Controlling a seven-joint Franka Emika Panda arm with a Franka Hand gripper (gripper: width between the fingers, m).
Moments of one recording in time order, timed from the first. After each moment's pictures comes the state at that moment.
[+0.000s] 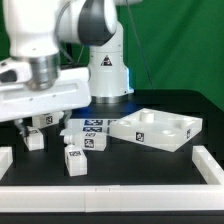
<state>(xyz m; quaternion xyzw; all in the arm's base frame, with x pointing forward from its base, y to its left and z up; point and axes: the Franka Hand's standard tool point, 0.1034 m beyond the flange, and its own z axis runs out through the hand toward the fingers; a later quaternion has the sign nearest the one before) 0.444 -0.126 0.048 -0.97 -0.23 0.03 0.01</state>
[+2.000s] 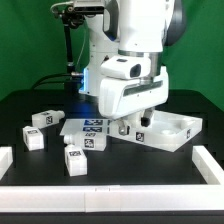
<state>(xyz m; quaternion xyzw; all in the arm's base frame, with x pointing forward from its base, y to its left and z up) 0.436 0.053 0.022 -0.92 -0.39 0.00 -0.02</state>
